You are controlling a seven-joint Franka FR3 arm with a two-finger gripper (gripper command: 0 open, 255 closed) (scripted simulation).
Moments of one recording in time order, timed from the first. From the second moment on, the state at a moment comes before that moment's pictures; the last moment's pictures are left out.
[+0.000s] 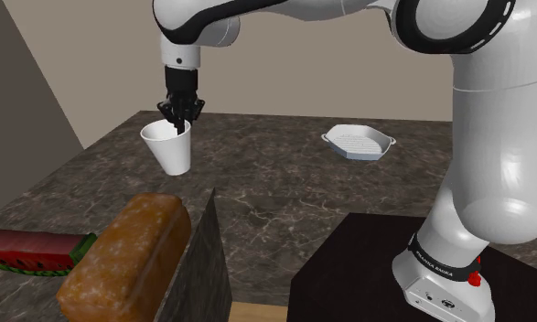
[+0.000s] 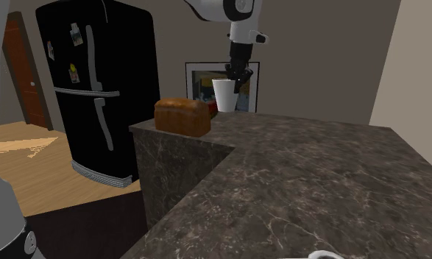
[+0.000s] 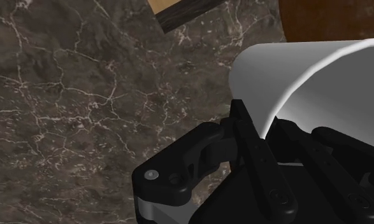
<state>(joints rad) 0.21 0.36 0.18 -1.48 0.13 1.90 0.14</state>
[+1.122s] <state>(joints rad) 0.15 0.28 0.16 -1.41 0.15 1.73 0.08</state>
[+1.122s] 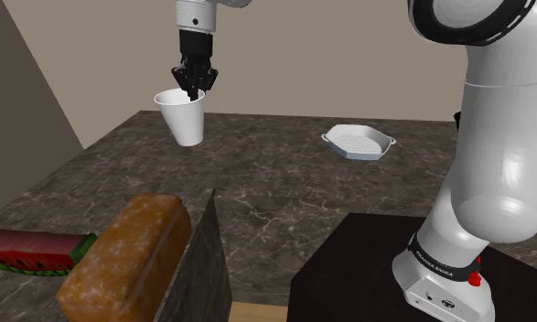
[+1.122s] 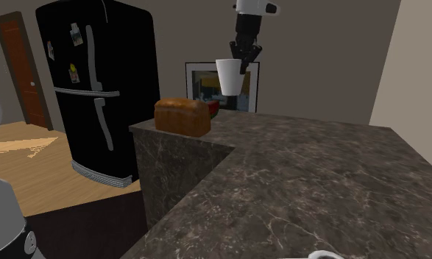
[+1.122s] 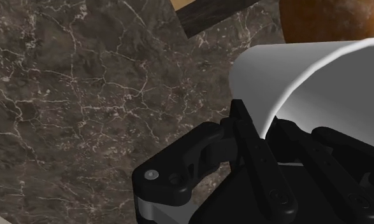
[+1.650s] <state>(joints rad) 0.03 0.15 0.10 -1.58 0.19 1.75 -0.10</state>
